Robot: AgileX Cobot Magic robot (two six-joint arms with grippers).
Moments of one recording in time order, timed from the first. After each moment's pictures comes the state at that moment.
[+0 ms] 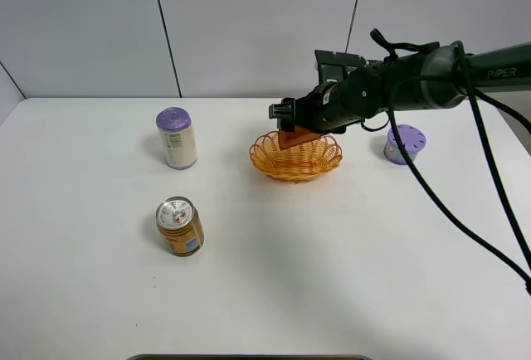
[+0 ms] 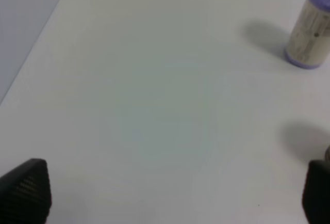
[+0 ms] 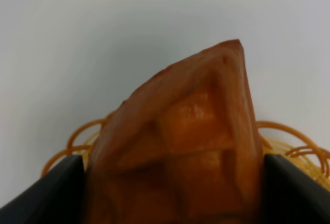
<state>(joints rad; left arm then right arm) 0.04 -0.01 -0.50 0.05 1.06 -0.02 0.46 1.96 -1.20 0.04 0.14 0.30</state>
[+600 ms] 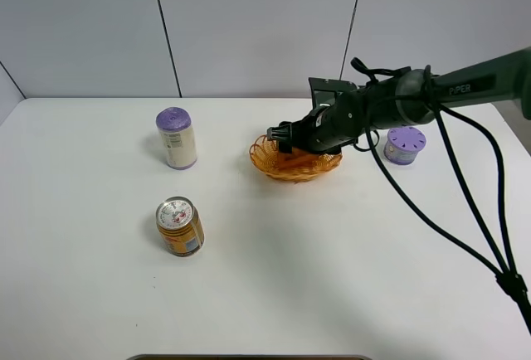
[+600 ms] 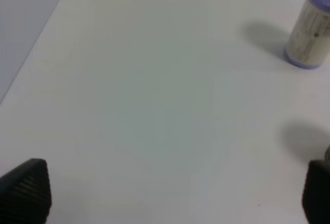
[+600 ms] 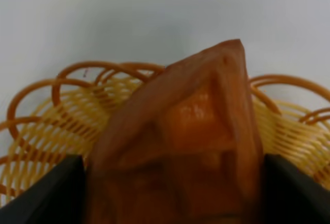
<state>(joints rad) 0.04 -0.01 -0.50 0.05 1.06 -0.02 0.46 2.07 -1.21 0.06 0.12 0.30</state>
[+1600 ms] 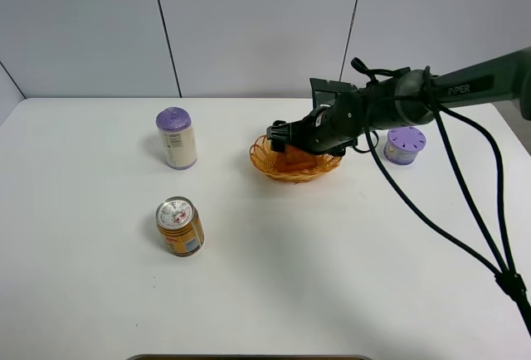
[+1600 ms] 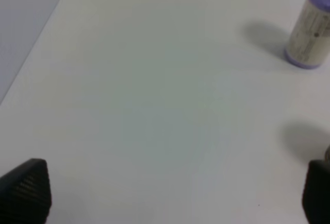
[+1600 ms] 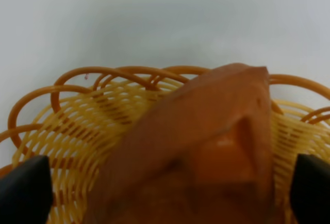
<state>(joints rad) 0.04 -0.01 -0.50 0.05 1.06 -0.02 0.46 2.07 -1.21 0.09 0.12 0.31</state>
